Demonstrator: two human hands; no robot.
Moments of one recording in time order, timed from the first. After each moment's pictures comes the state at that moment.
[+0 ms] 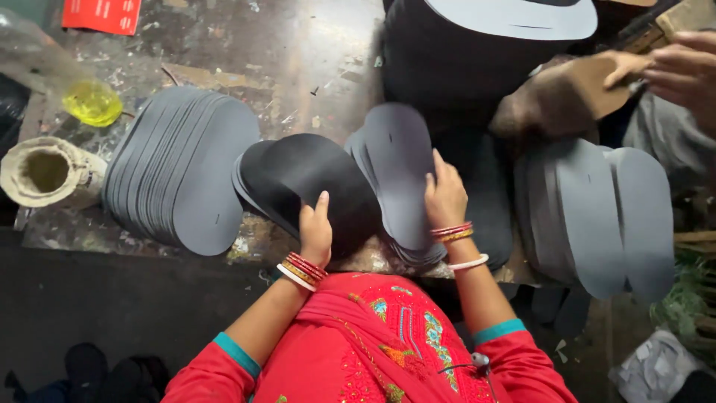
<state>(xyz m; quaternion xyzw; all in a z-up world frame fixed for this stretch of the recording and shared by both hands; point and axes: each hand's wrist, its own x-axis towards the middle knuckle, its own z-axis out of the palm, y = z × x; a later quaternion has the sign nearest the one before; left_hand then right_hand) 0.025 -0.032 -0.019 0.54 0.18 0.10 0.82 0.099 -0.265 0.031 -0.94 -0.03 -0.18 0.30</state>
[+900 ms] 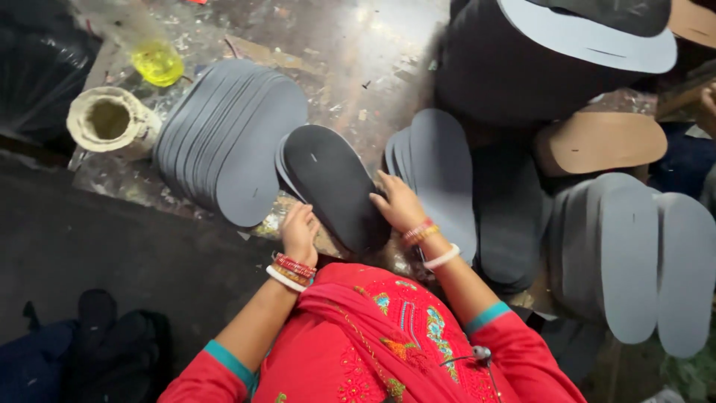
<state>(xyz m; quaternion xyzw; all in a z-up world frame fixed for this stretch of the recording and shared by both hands) -0.025 0.052 -0.107 0.35 0.43 0.10 0.83 0.099 -0.167 -0.019 -0.90 -0.28 0.06 0.32</state>
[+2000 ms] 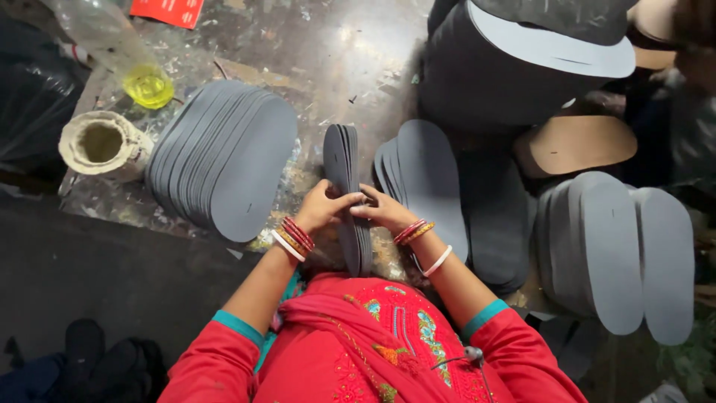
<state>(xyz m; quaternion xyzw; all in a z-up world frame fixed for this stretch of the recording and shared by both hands) 0.061 0.055 -0.024 0.69 0.19 -0.15 0.68 0.115 -0.155 -0.032 -0.70 -0.08 0.42 0.58</state>
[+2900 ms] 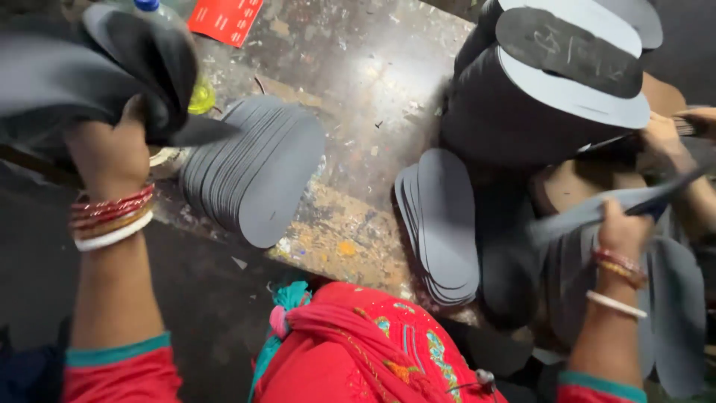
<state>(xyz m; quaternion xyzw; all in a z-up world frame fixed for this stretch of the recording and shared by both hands) 0.001 0.330 0.137 0.83 0.04 0.46 0.31 0.209 -0.459 0.085 -0.92 -0.01 -0.21 0.32</state>
